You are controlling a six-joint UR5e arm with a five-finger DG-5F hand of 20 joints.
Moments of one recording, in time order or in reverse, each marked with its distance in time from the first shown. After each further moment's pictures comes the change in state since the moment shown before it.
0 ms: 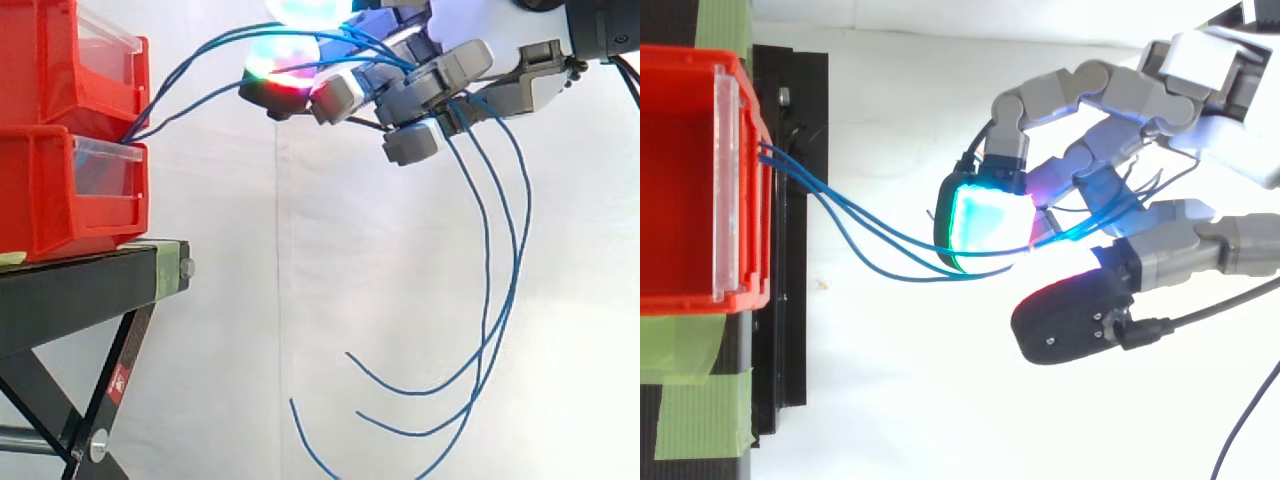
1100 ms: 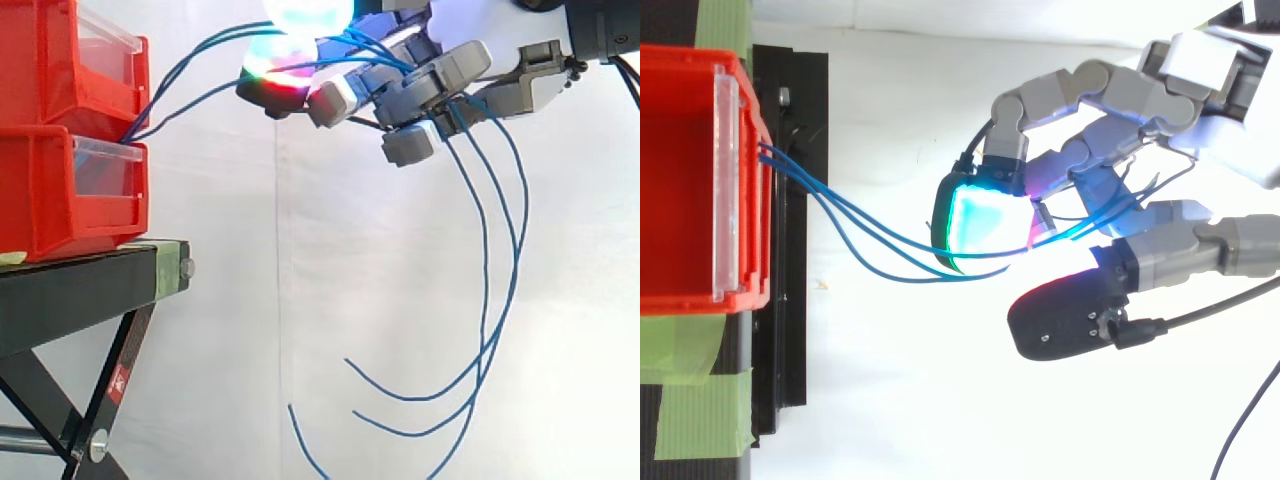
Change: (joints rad) arm 0.000 0.000 0.000 0.000 0.000 0.000
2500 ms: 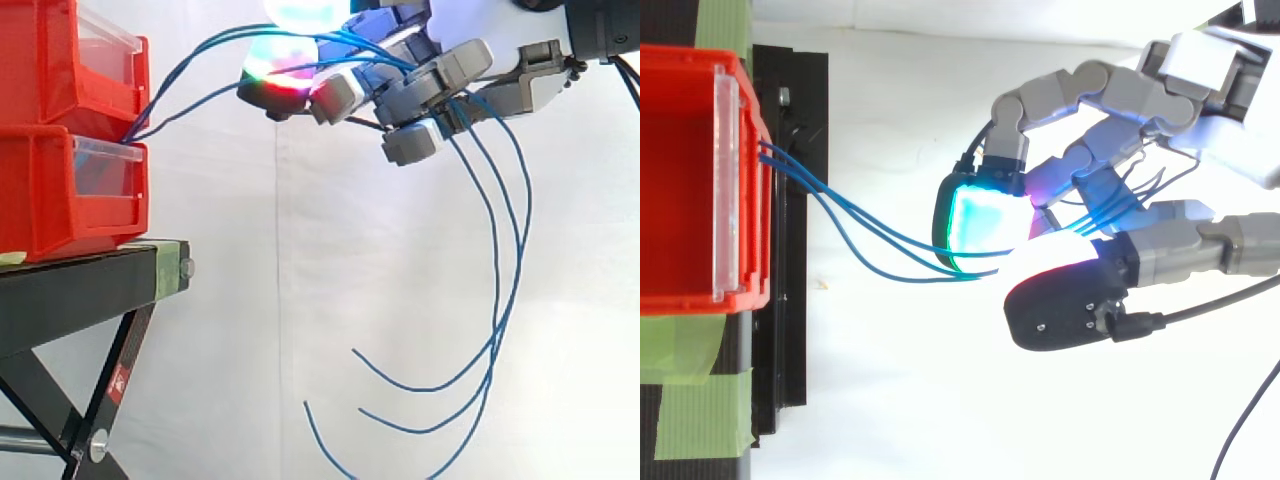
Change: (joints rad) arm 0.000 0.000 0.000 0.002 -0.001 0.000
